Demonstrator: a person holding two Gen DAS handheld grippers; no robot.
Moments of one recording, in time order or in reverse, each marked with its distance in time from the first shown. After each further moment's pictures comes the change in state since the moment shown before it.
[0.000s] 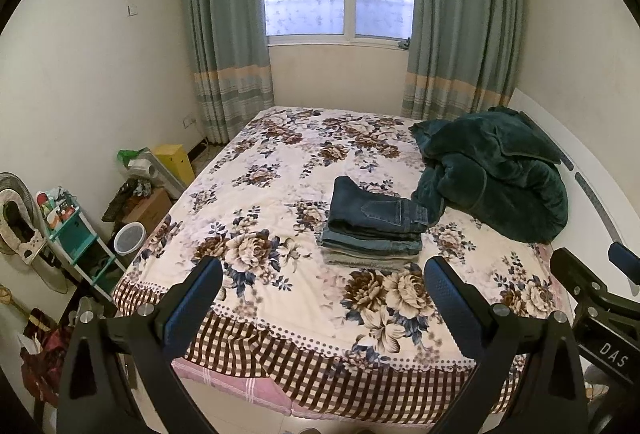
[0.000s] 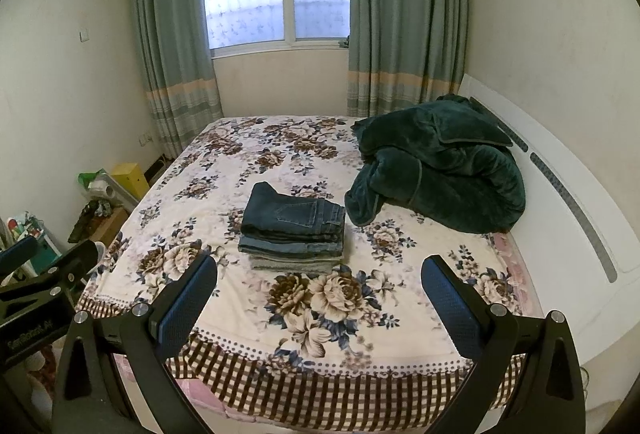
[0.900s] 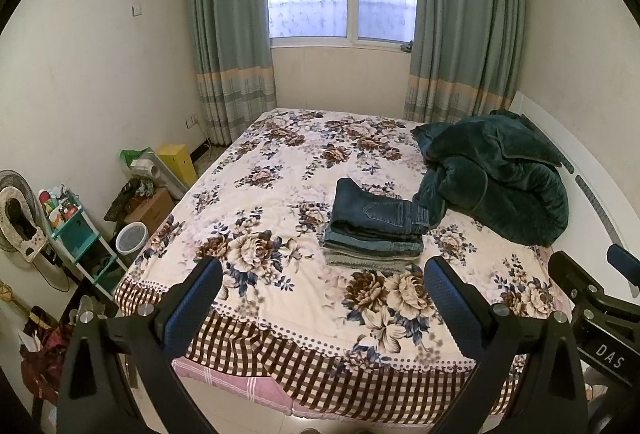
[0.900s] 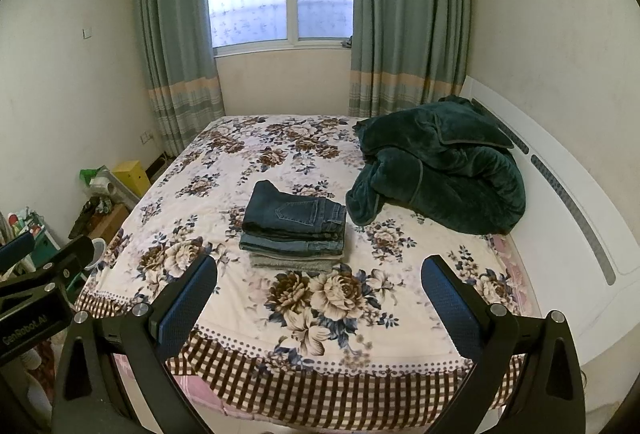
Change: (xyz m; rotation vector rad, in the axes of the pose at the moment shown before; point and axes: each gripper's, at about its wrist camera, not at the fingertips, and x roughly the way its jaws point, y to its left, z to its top) left arm -0.003 0.006 -0.008 -0.005 -0.006 0.003; right arm -0.001 0.009 -0.002 -0.002 -0.001 0.000
